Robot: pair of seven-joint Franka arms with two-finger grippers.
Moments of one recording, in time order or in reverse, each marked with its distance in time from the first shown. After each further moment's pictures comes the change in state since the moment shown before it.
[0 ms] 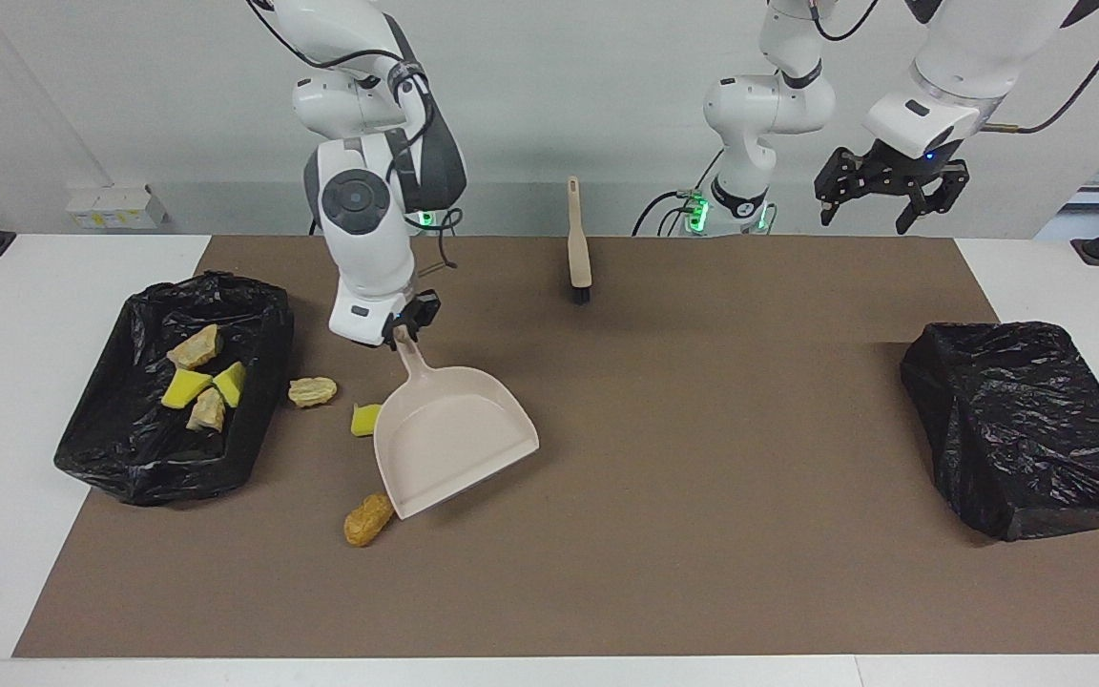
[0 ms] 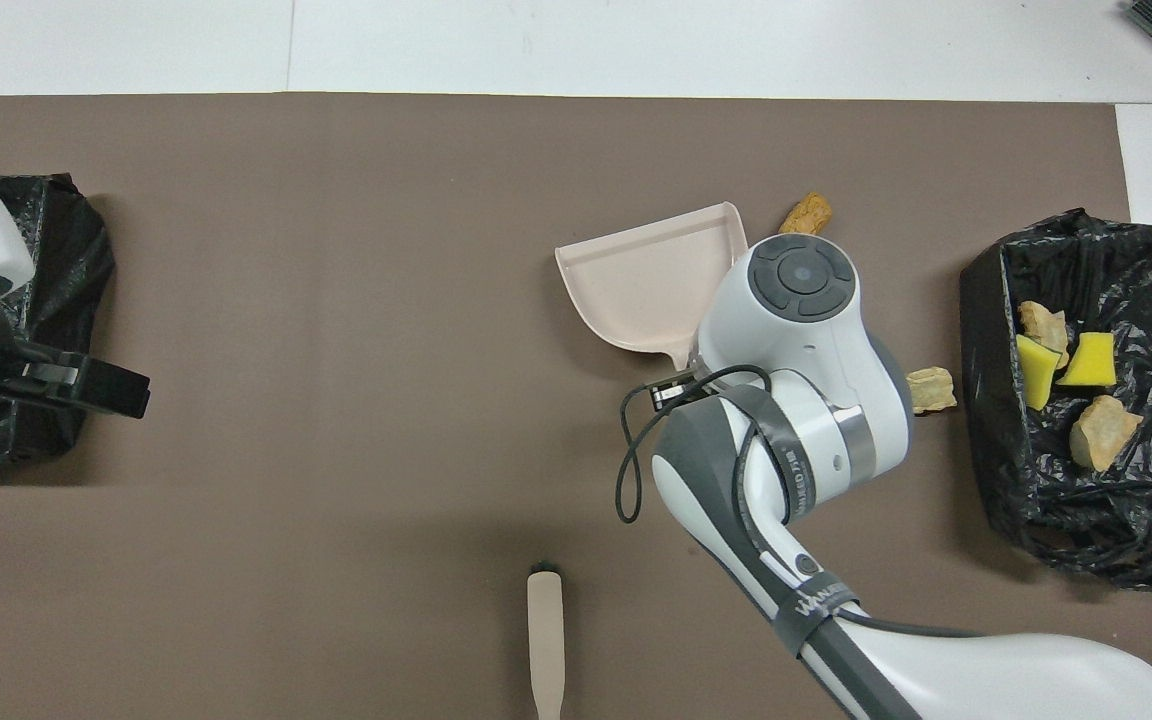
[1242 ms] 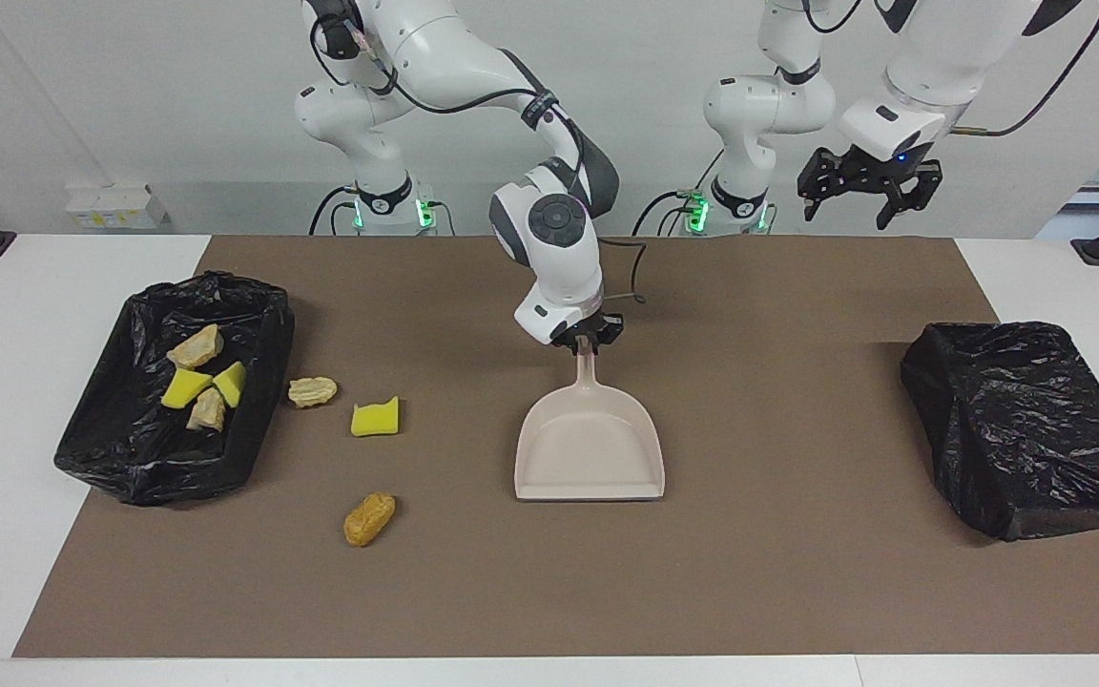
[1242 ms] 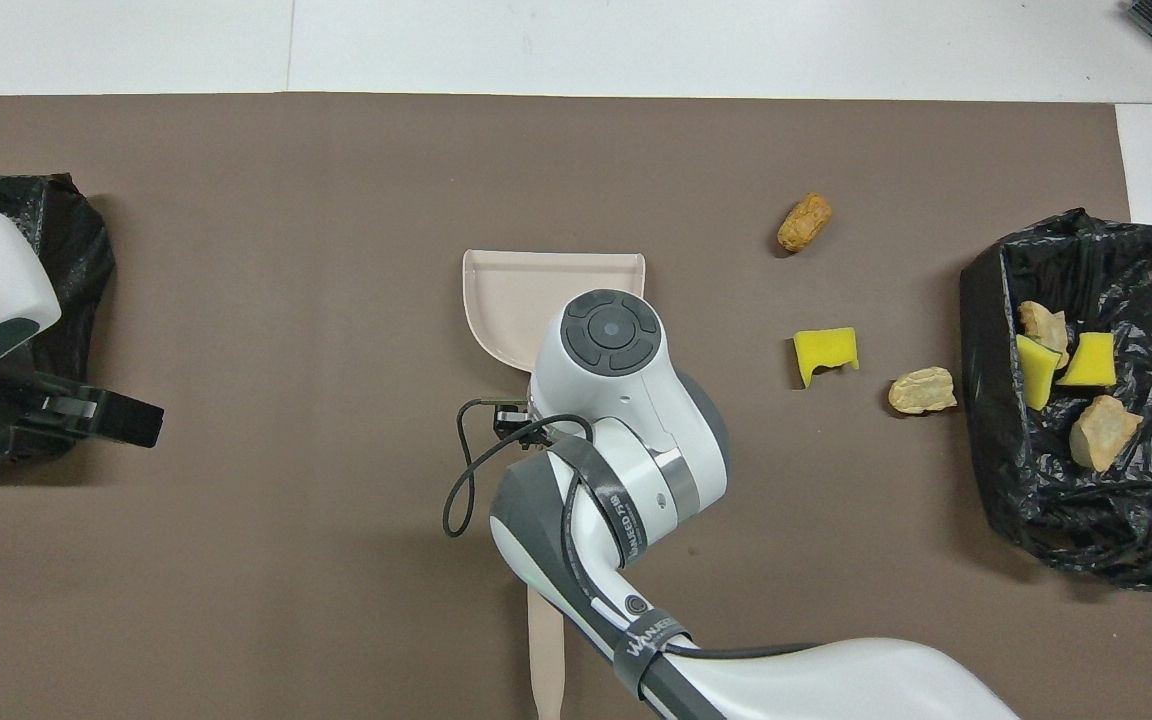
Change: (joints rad) left arm 0.000 -0.041 -0.009 -0.076 0.000 0.014 0.003; right arm 0.199 0.124 -0.004 0.139 0.143 0.012 0.384
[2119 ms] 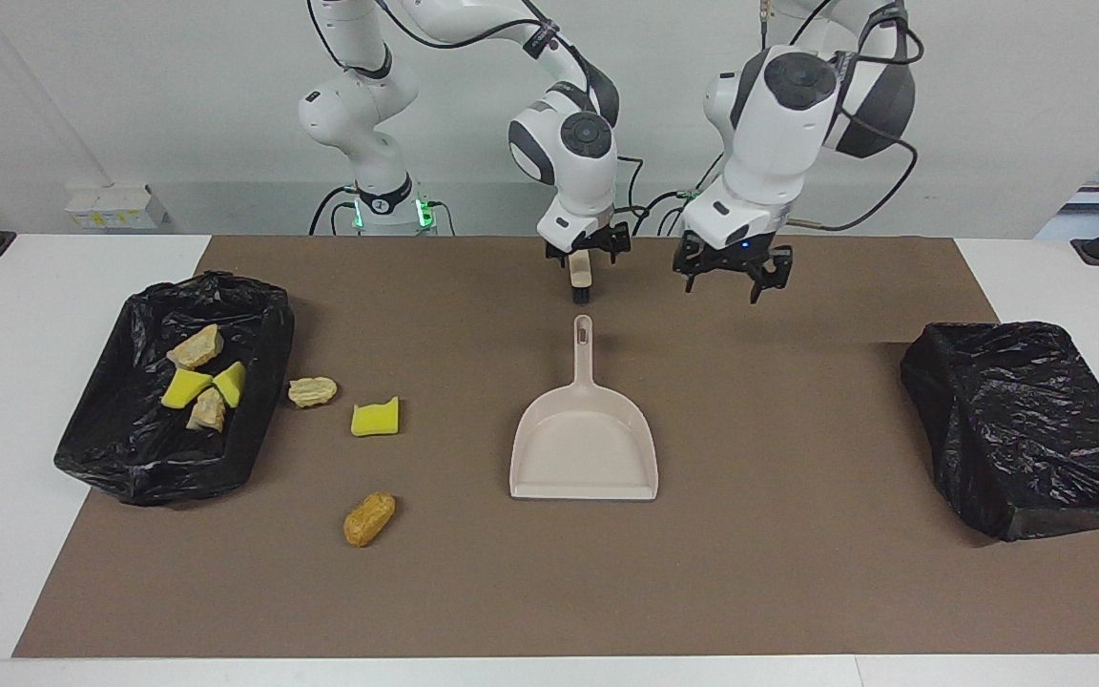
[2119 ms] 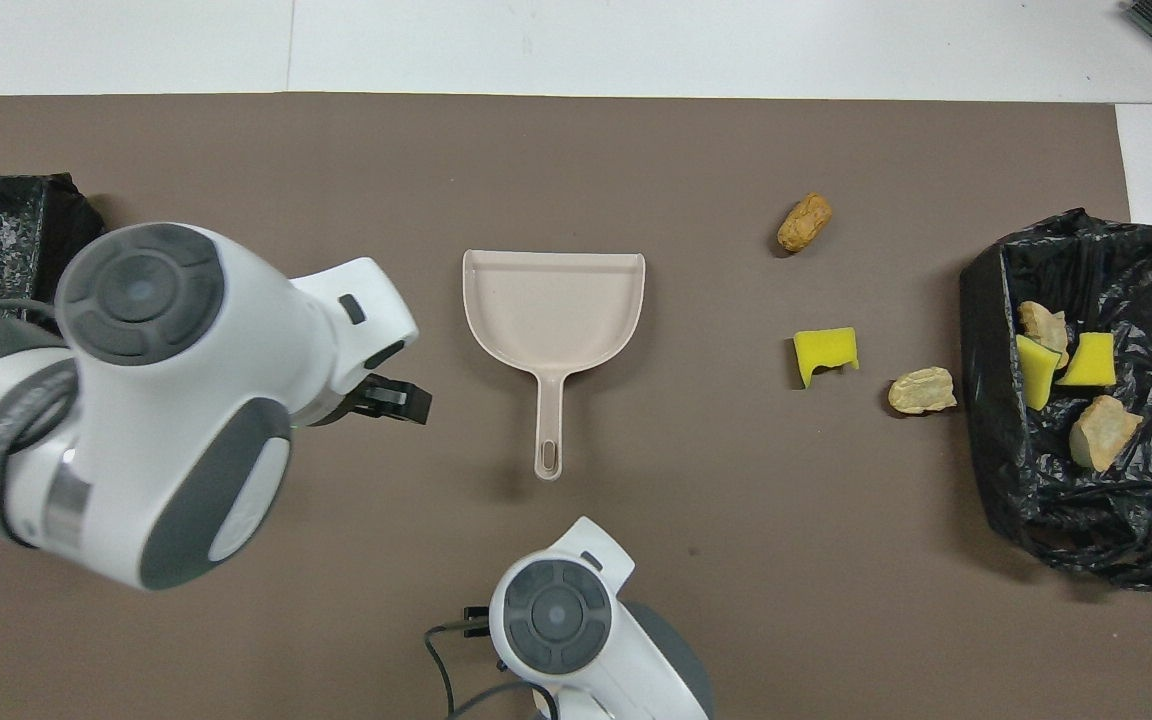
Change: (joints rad) left arm -0.281 0.160 -0.021 -0.200 -0.001 0.438 -0.279; right arm 0.276 -0.359 0.006 -0.524 0.033 0.199 0.141
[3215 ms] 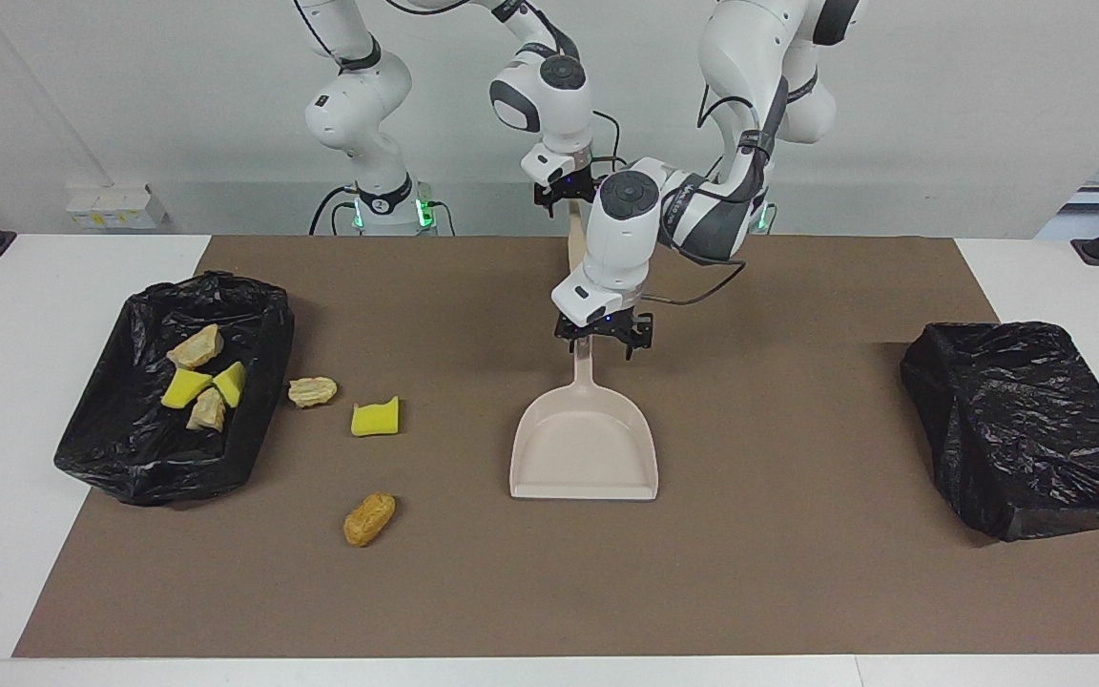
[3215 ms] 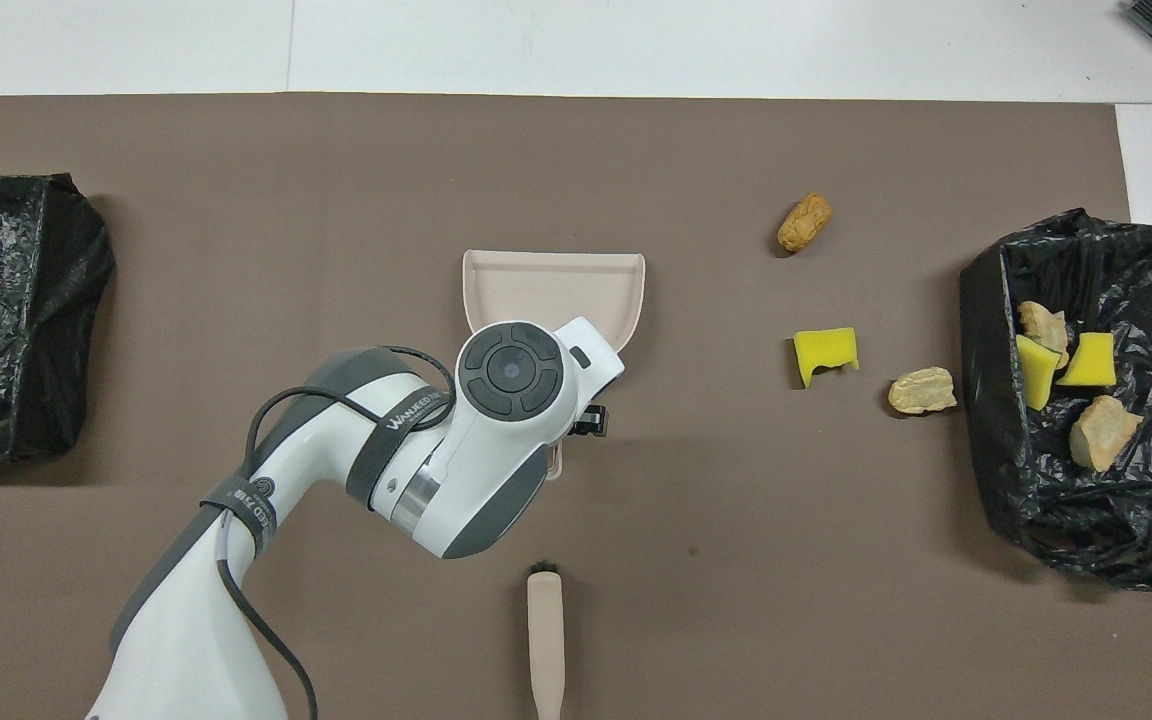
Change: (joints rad) left arm -0.215 0.270 0.000 0.001 0.000 0.296 -0.305; right arm 0.271 -0.271 0.004 -0.338 -0.126 0.161 0.418
